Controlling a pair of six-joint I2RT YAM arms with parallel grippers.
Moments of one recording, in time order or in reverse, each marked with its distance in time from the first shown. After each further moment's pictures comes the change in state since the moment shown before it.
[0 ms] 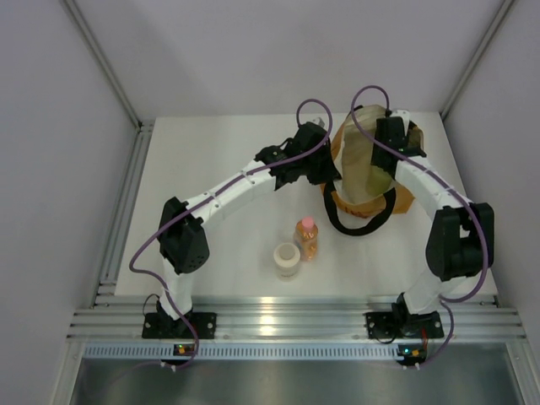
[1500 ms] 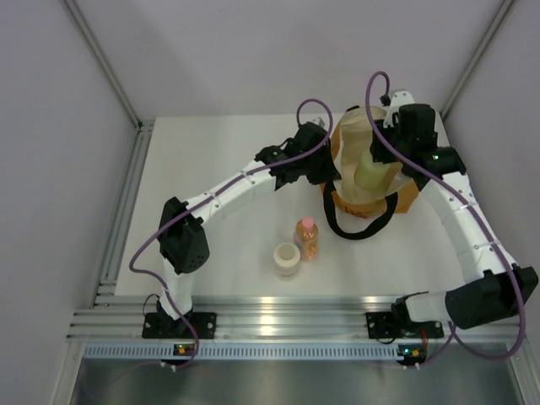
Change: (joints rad) left arm 0.000 0.000 0.000 0.000 -0.009 0.010; right arm 0.062 -0.320 0.090 -0.233 -0.359 -0.178
